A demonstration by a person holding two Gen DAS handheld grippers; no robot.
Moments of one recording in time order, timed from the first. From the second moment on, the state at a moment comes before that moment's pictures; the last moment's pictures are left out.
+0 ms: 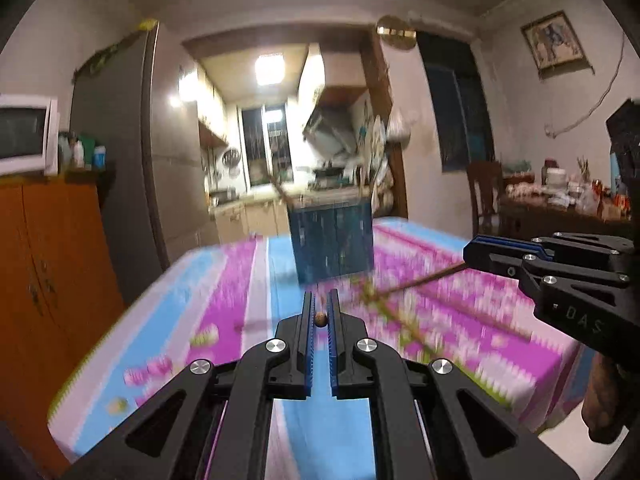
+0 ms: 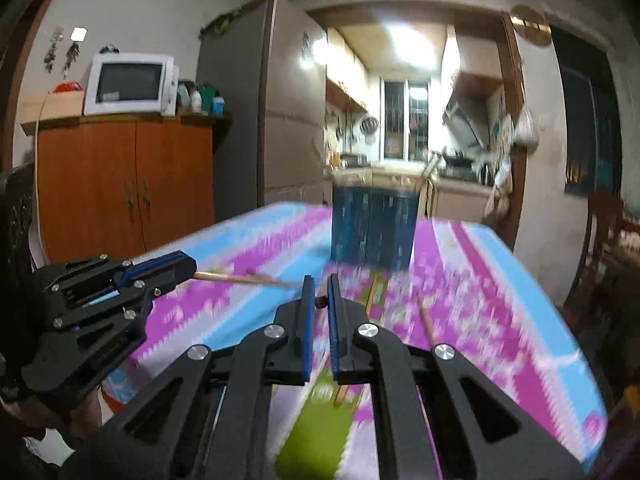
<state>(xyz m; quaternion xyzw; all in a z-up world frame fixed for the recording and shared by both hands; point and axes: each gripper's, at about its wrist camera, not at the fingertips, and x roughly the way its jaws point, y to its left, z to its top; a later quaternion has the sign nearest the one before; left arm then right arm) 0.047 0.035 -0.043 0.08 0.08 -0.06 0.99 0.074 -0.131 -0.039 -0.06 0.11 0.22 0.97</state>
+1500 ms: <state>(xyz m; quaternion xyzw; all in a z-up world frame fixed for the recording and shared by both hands) 0.208 0.034 0.196 -0.01 0.09 -0.13 0.99 0.216 -0.161 0.186 -0.04 0.10 0.26 0.96</state>
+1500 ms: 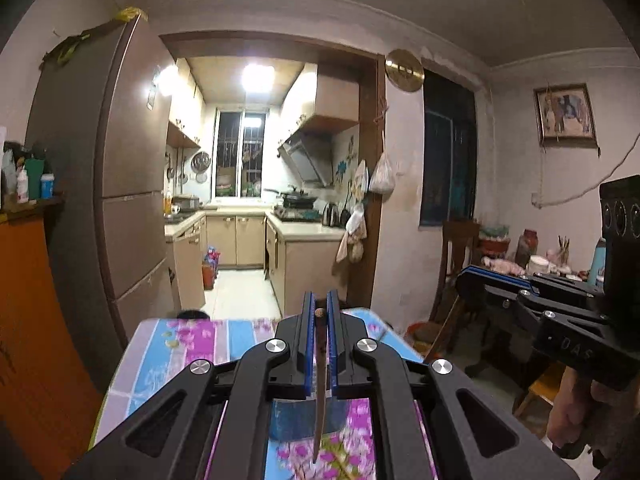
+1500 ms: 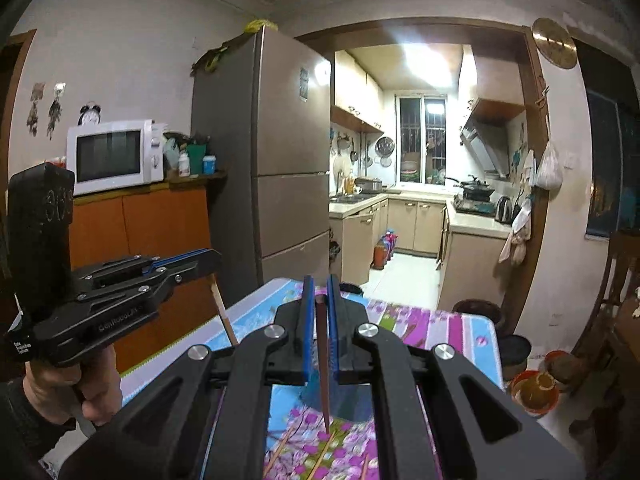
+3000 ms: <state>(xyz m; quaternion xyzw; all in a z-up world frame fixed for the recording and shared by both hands) 0.401 0.024 0.161 -0.01 0.16 -0.08 0.98 0.393 -0.155 0.149 -0.01 0.19 0.23 0.95</state>
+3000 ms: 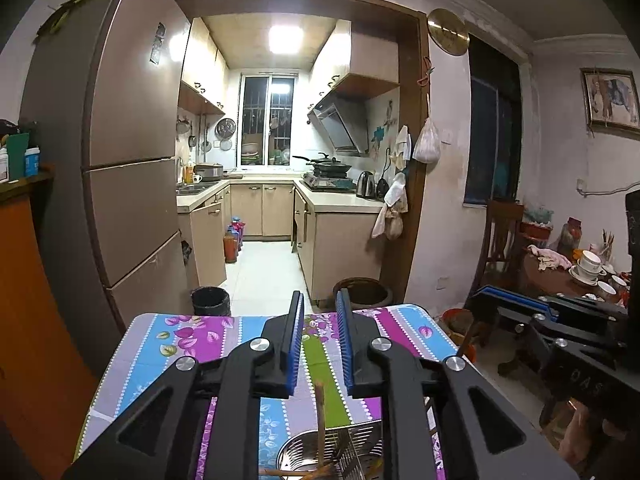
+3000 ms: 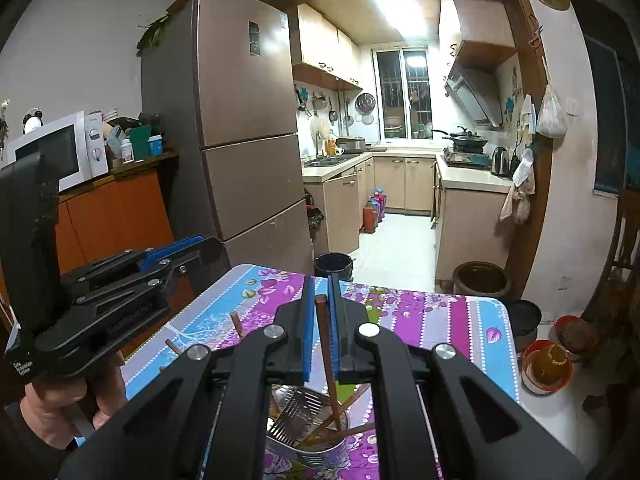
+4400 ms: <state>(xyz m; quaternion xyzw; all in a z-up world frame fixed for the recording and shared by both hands) 0.327 0.033 0.161 0.00 0.11 -0.04 0.99 0.327 -0.187 0.147 0.00 0.12 0.21 0.97</state>
